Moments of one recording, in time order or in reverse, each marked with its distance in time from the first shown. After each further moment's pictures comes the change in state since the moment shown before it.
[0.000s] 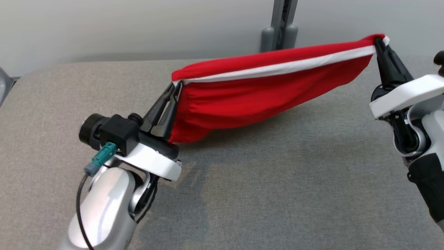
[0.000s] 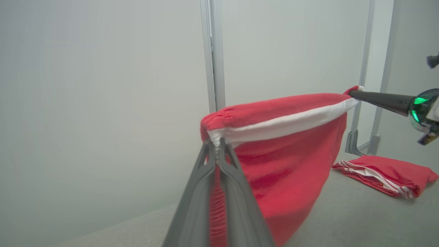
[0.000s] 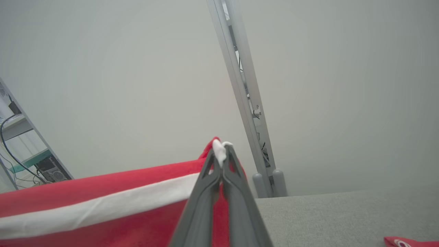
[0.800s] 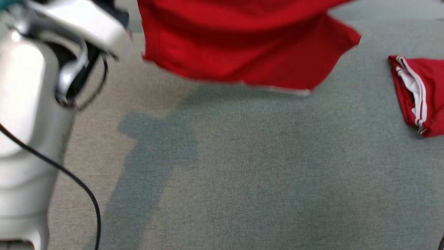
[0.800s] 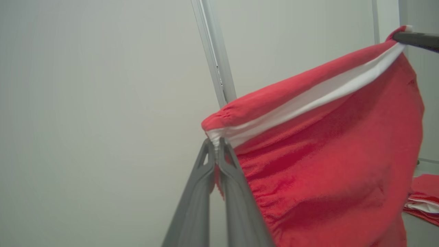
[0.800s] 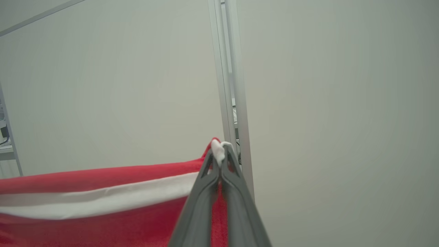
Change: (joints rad) left arm -0.486 0.134 0.069 -0.089 -0.052 -0.025 0.347; right arm -0.301 0.088 -0.339 -0.303 -0.361 0.000 0.272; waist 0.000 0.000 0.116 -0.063
